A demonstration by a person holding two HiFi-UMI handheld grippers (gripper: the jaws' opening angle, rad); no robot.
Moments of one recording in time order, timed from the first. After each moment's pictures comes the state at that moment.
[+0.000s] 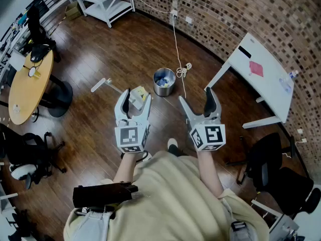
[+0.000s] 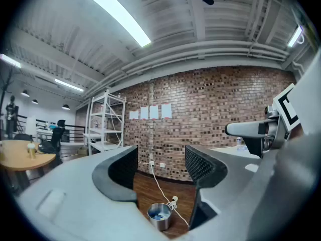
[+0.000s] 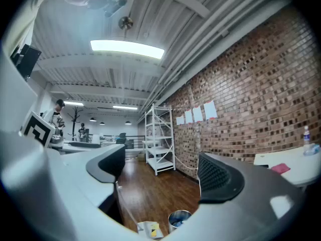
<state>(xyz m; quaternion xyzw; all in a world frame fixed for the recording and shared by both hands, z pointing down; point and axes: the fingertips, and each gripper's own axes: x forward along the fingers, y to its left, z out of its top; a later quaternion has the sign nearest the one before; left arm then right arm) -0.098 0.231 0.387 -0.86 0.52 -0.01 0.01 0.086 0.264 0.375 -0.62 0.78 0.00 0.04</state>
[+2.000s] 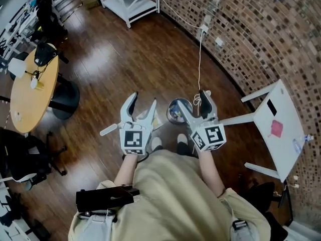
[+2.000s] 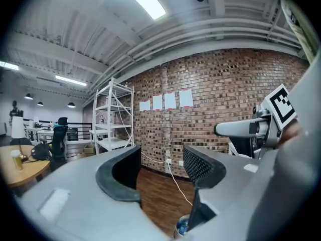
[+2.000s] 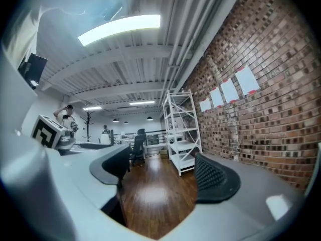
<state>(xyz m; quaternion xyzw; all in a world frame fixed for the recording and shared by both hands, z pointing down) -0.122 -0.127 0.420 -0.83 0.55 -0.06 -0.01 0.030 -0.131 0.408 -0.49 0.87 -0.06 0.03</state>
